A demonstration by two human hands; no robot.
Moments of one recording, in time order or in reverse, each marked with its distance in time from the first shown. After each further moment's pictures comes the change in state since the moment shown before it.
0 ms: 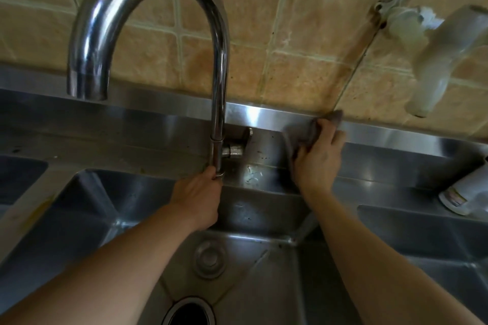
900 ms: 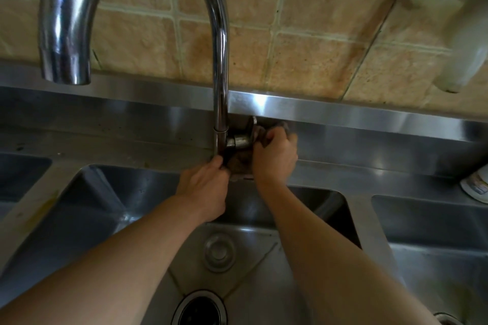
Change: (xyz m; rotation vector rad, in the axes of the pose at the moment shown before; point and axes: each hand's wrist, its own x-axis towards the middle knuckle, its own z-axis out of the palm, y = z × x) left_hand 0.005 0.005 -0.003 0.074 0.033 -0.034; right_hand -0.038 -0.047 0.057 0.094 -0.181 0.262
